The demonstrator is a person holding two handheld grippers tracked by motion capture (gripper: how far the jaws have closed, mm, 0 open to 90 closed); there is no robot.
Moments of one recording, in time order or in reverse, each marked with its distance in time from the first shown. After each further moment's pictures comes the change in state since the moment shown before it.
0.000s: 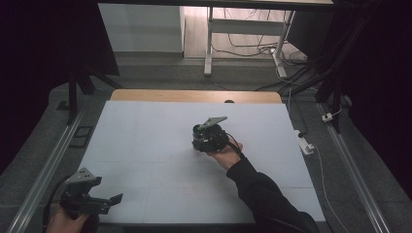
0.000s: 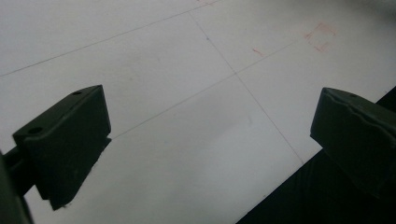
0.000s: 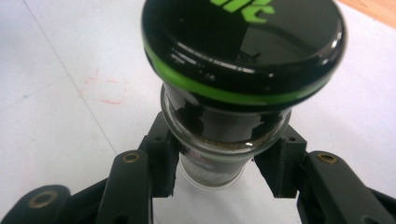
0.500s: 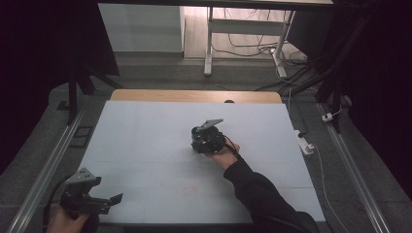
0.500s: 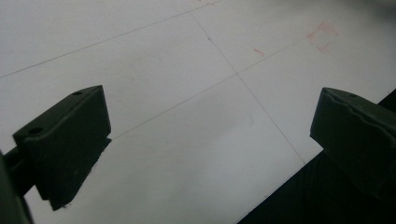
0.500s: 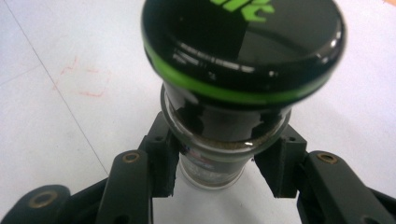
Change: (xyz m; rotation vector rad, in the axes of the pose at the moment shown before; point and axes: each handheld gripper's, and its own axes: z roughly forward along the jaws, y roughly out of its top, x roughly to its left) left arm -0.001 0.000 0.000 0.003 0.009 0.004; right arm -0.001 -0.007 0.018 0.025 -0.025 -0.003
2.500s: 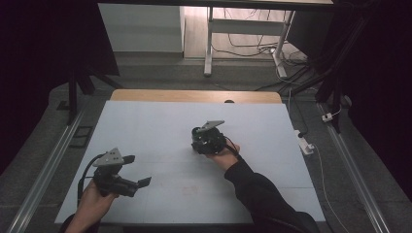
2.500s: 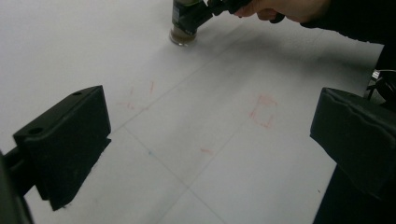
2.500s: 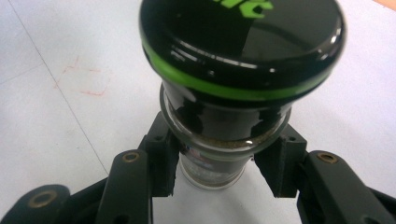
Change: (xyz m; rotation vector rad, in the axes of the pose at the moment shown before) left arm -0.021 0.065 0.043 -0.170 -0.194 0.205; right arm -0.001 -0.005 0.000 -0.025 0.006 -0.013
